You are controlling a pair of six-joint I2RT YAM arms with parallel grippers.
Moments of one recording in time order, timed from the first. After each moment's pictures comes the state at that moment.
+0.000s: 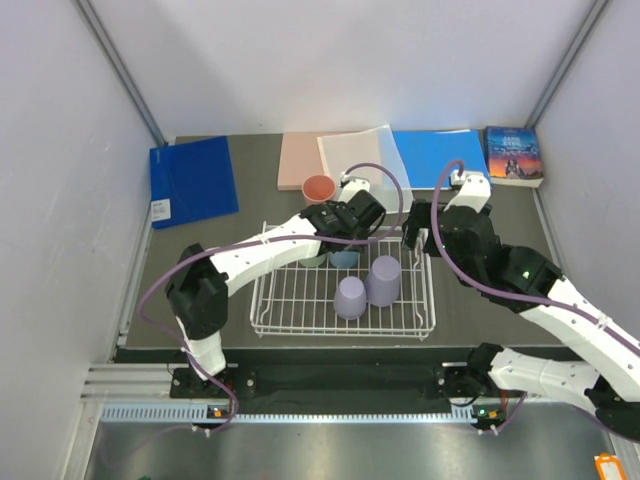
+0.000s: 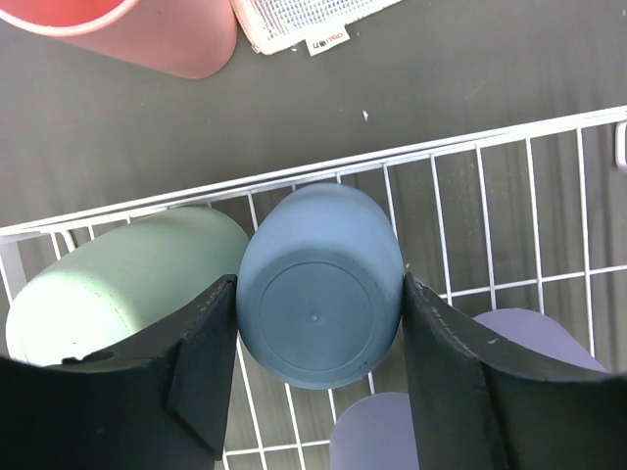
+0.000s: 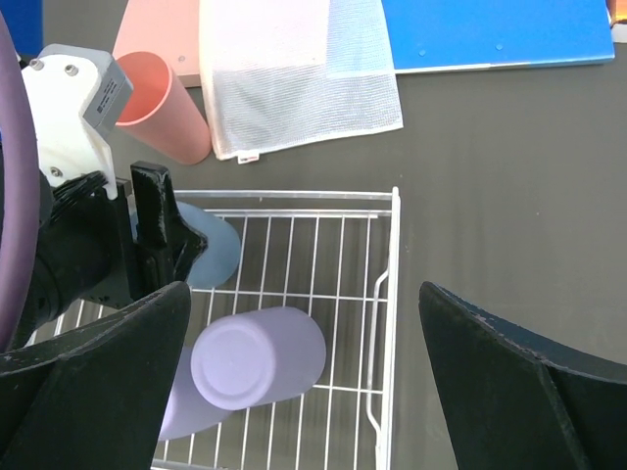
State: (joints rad) left arm -0.93 1.80 1.53 -0.70 -0.49 -0.57; right arm 0.87 0.92 1.16 -0.77 0.66 0.55
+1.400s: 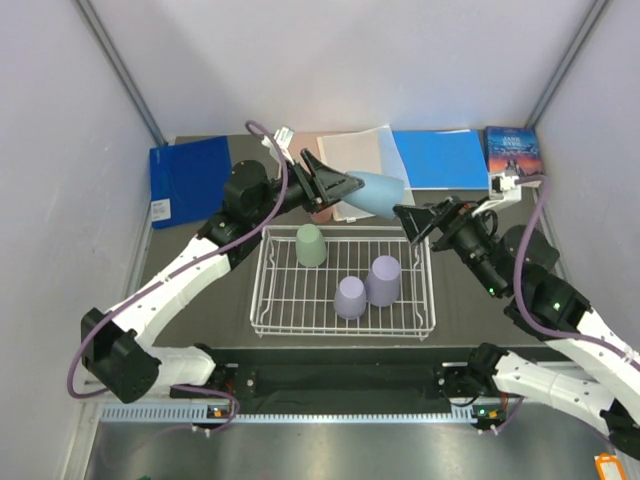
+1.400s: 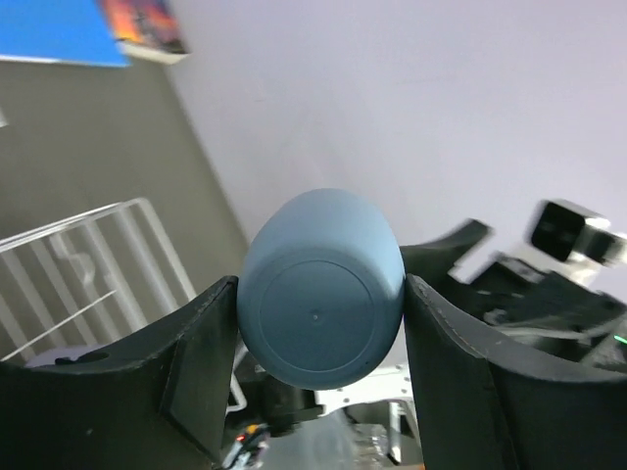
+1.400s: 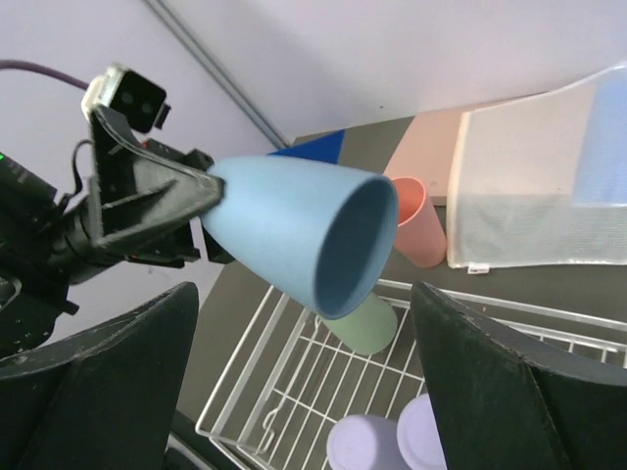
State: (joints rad) left arm -0.60 1.27 1.15 0.12 0.41 -1.09; right arm 0.87 0.69 1.01 -0.28 0.38 0.56
